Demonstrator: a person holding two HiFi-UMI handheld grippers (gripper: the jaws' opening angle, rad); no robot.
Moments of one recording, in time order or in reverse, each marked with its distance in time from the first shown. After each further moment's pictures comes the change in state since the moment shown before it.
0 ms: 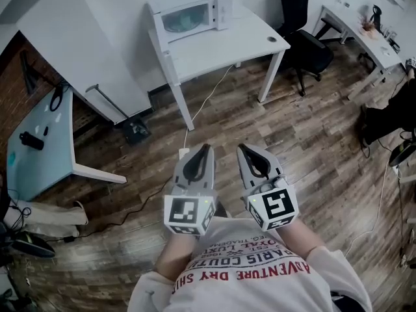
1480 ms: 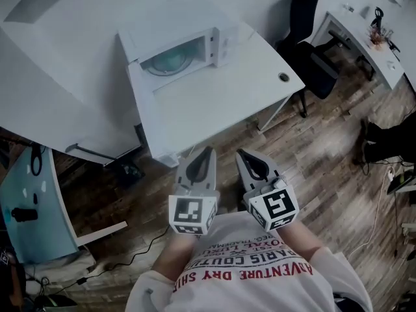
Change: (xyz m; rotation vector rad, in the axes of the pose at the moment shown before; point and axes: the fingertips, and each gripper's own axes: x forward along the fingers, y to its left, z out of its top) left arm 0.351 0.187 0.034 0.010 0.078 -0.098; right arm 0.341 -0.186 0.019 0.050 0.098 -0.022
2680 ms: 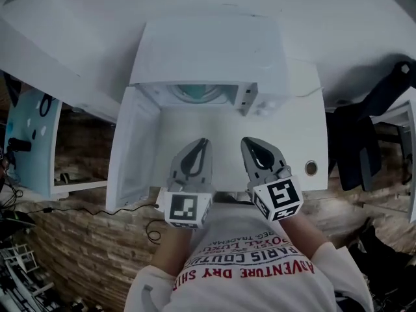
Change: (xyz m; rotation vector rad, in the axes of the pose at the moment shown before) left arm 0.254 0.138 0.029 -0.041 -0.028 0.553; right arm 0.280 -0.204 0.032 -0.066 0.091 0.502
